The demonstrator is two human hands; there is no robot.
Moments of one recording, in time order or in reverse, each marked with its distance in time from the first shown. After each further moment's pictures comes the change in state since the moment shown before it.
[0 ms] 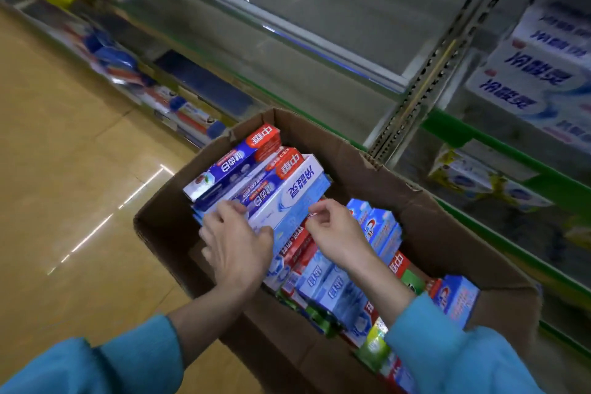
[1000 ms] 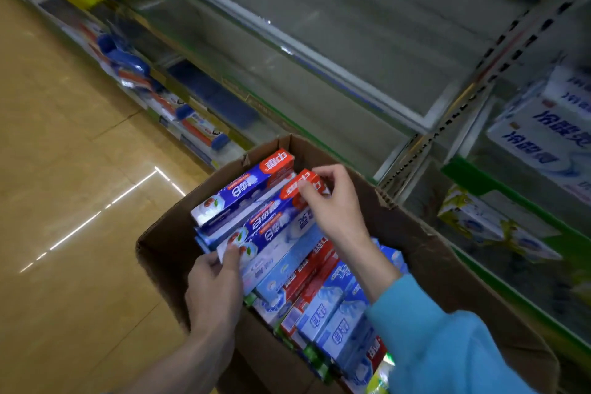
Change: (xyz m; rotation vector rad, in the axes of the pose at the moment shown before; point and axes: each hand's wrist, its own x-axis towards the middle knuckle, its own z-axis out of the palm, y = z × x) left_hand 0.004 -0.022 -0.019 -0.675 0.006 -0.385; right_hand 0.058 -0.060 0.004 0.171 0.227 -0.244
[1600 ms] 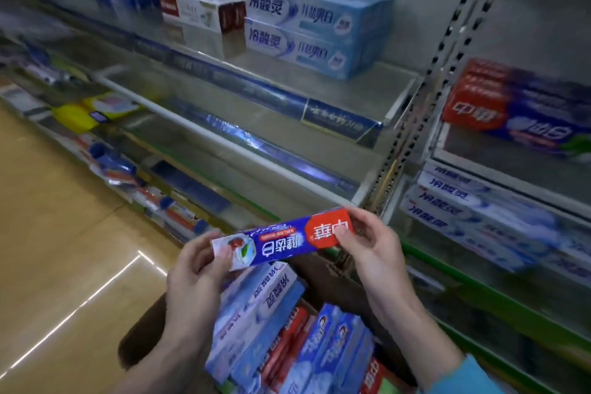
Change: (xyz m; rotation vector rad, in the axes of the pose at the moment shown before) left_hand -0.041 0.133 0.013 -0.302 -0.320 0.418; right_hand -0.033 -0.075 -0.137 0.444 0.118 -0.075
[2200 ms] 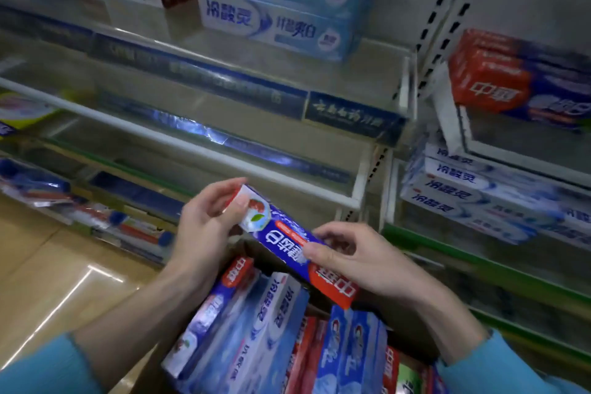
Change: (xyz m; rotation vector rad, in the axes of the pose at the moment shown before) left_hand 0.118 0.036 0.041 0.025 -0.471 0.017; right_hand 0.031 -0.012 0.026 -0.584 -0.367 0.071
